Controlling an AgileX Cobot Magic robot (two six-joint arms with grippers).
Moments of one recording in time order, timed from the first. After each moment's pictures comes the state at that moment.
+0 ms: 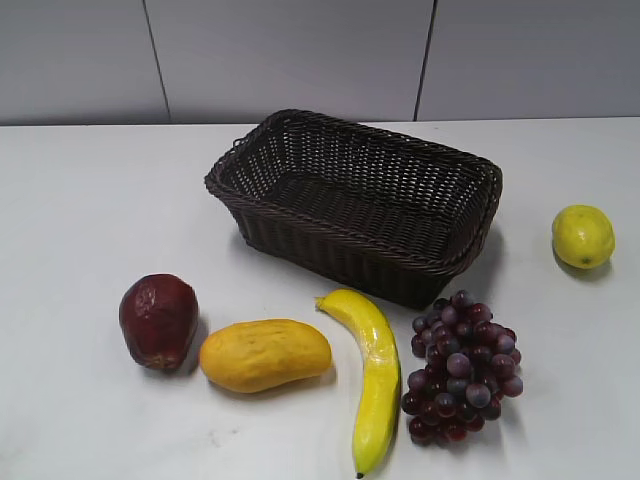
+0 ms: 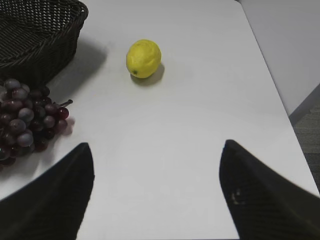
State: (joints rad) left arm -0.04 0.00 -0.49 -0.13 1.09 0.14; right arm 0.08 -0.01 -0.50 -0.04 1.05 0.00
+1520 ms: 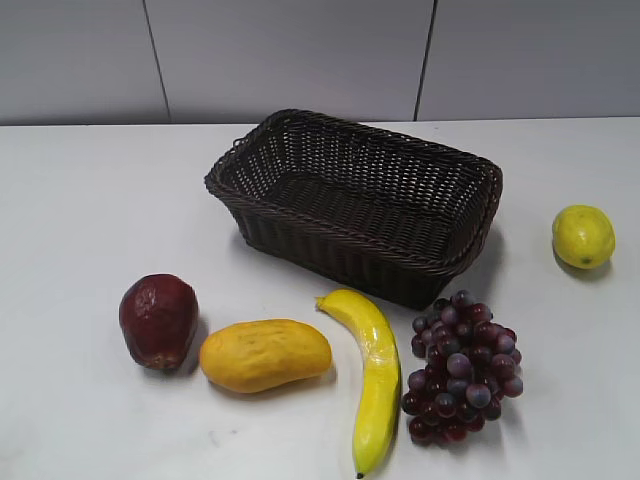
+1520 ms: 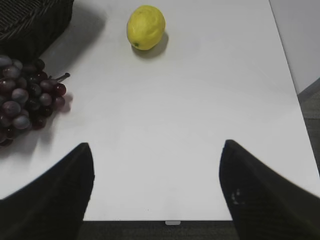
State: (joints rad) left arm -0.04 0.00 -0.49 -0.13 1.09 0.14; right arm 0.09 0.31 -0.59 -0.04 1.04 -0.01
